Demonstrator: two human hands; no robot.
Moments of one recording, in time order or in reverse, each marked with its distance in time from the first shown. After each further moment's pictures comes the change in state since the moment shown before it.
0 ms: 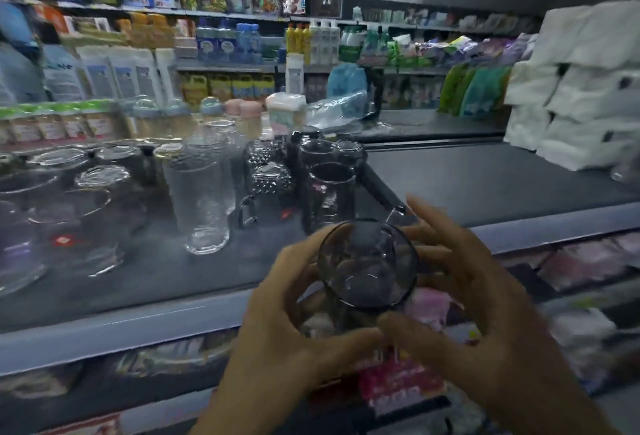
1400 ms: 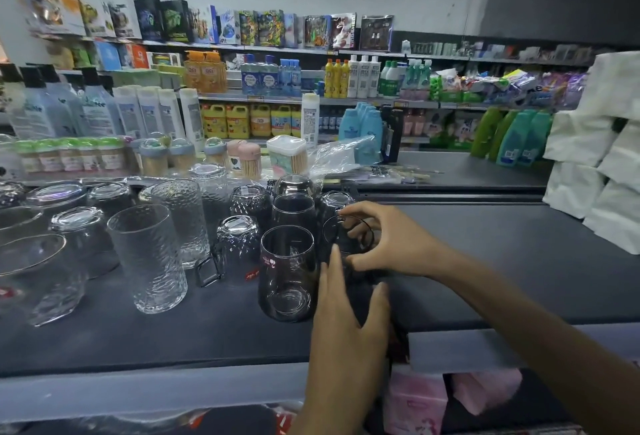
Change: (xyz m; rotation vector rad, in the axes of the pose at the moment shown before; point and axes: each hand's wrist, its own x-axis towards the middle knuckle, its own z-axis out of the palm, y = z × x) left_hand 0.133 -0.043 0.149 0.086 0.370 -0.229; right_hand 0.230 0.162 -0.062 -0.195 -0.450 0.114
